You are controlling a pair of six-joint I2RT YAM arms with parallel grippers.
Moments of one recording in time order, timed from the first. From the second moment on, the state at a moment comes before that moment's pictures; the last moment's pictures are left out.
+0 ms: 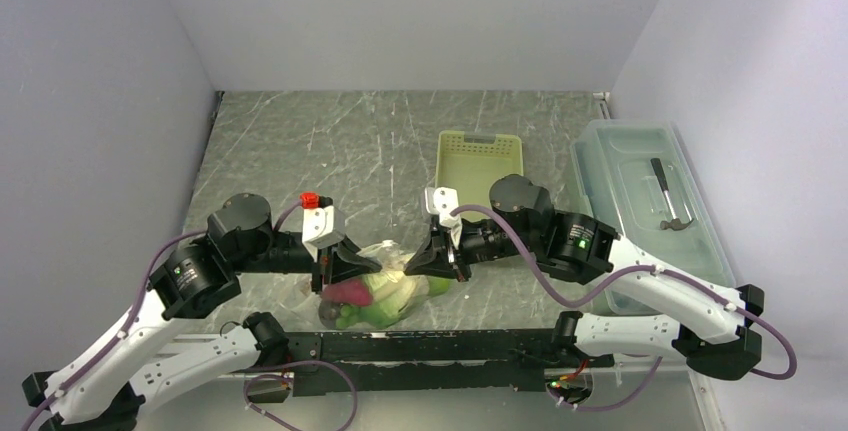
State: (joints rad) left arm -0.87 0.68 1.03 -0.59 0.61 0.02; right arm 1.13 1.02 1.18 -0.46 -0.52 -0.08
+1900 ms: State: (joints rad) left arm -0.87 0.63 1.04 -0.54 0.61 -0.02; right arm 1.13 1.12 1.23 -0.14 -0.58 -0.03
